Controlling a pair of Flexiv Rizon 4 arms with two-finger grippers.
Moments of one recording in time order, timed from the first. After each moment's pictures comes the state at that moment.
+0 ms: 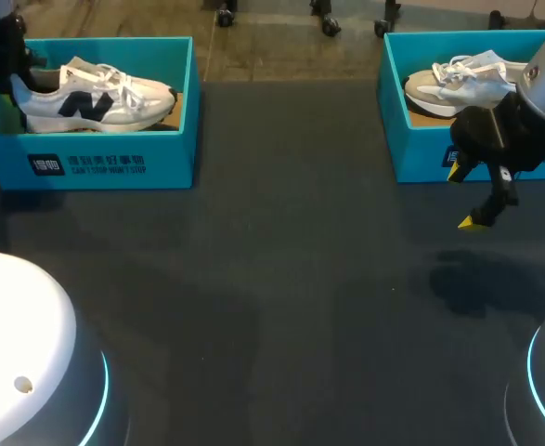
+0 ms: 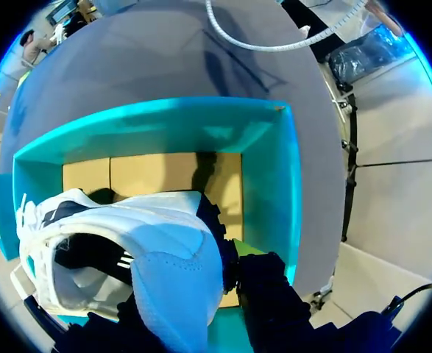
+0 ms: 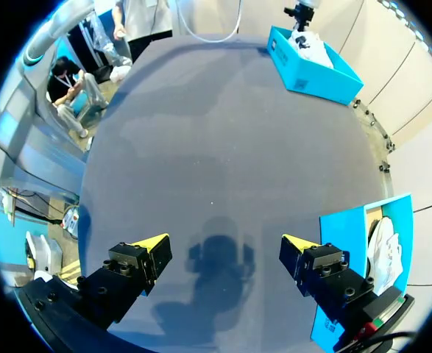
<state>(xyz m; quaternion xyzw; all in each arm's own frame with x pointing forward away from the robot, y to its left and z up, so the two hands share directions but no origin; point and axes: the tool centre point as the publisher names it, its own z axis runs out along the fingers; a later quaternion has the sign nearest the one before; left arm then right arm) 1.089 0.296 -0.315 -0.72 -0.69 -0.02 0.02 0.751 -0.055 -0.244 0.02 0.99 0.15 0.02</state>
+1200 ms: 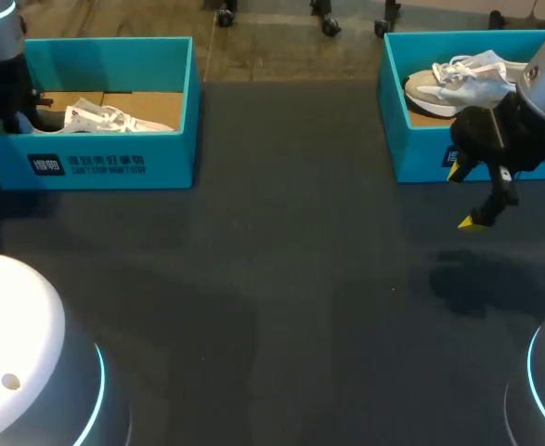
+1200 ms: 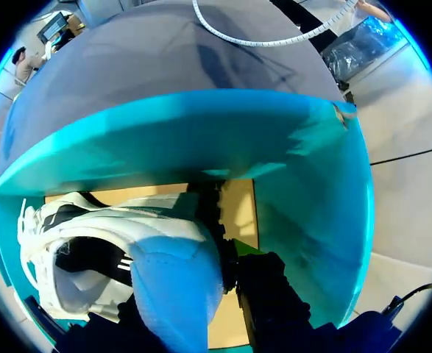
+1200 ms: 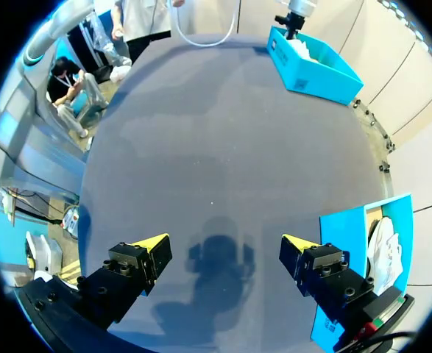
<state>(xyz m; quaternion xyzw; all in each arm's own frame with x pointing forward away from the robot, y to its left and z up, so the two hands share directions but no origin) 1.056 0.295 -0.376 -0.74 -0.67 0.01 0.05 0.751 -0.055 -0.244 0.02 0.99 0.15 0.02</state>
